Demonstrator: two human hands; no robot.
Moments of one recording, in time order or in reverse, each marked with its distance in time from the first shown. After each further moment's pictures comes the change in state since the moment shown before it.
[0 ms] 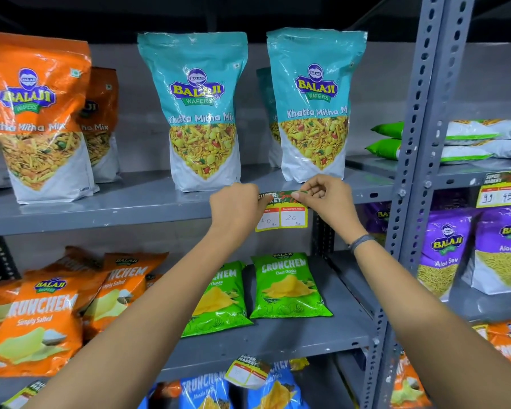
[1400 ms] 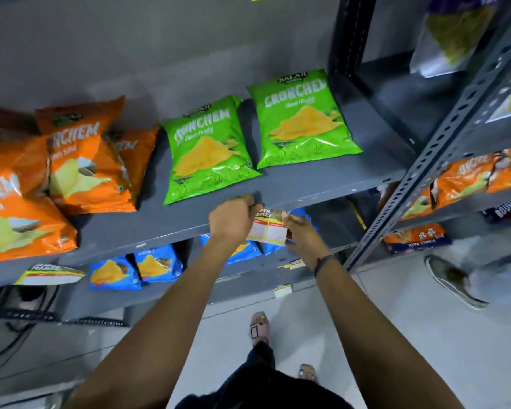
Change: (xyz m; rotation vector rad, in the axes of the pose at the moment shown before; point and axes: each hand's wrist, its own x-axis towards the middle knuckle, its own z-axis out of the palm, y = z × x) left_hand -0.229 -0.062 0.216 -0.175 -0.837 -0.160; right_hand -0.284 0.188 0.182 0.552 -0.170 1.274
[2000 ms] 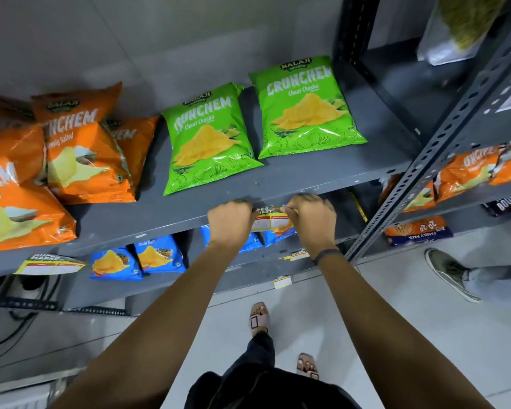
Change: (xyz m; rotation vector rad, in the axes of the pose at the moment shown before) left_hand -0.016 -0.008 0.014 0.272 0.055 0.068; right_hand -0.015 -0.019 -0.013 -1.239 0.333 -0.686
